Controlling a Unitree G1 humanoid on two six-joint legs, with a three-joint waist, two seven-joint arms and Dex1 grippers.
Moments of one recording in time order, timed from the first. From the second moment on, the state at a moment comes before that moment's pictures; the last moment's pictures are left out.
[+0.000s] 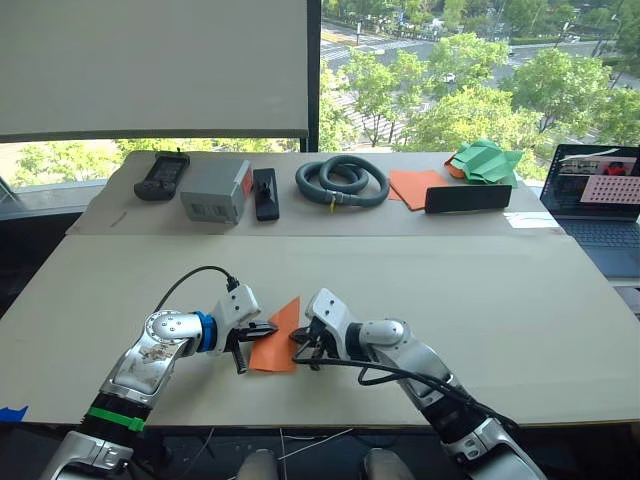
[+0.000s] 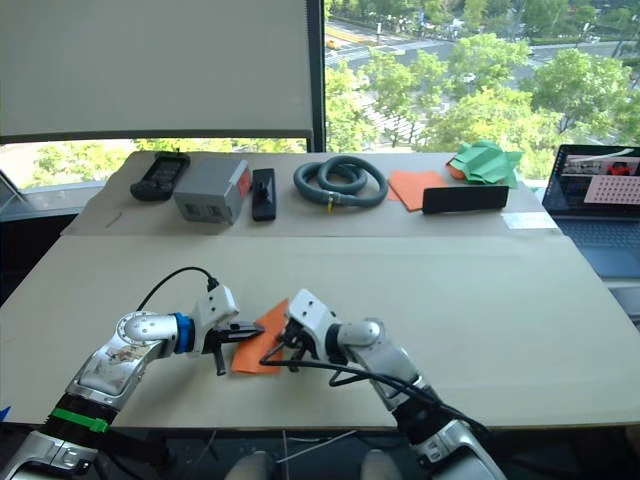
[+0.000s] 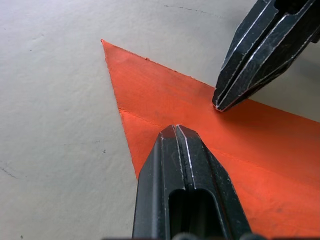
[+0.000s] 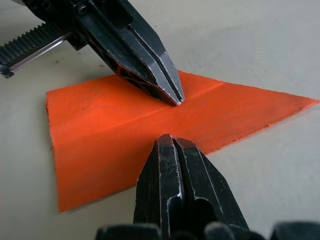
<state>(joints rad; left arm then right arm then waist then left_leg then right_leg) -0.27 0.65 -0.20 0.04 -0.16 0.35 -0.99 -0.41 -0.19 0.48 0.03 0.03 0.55 0.76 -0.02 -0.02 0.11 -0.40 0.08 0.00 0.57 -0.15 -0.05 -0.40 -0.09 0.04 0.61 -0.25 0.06</state>
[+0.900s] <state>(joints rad) -0.26 0.67 -0.21 0.03 -0.16 0.35 -1.00 -0.36 -0.29 0.57 -0.13 0.04 0.60 0.83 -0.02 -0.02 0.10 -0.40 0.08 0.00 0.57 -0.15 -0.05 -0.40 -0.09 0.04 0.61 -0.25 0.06</state>
